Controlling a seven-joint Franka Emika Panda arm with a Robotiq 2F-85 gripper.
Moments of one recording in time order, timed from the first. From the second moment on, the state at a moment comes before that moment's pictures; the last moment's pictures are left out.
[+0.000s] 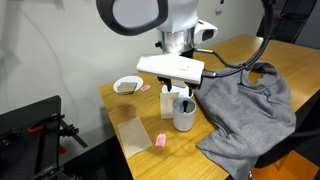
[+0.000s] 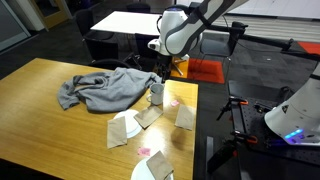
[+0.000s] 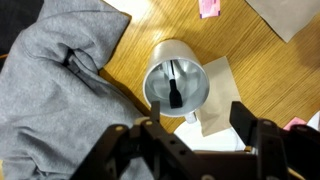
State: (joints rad) arm -0.23 0.45 0.02 -2.08 0.19 2.65 -0.98
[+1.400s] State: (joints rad) arm -0.27 0.66 0.11 -1.97 0.12 2.80 -0.98
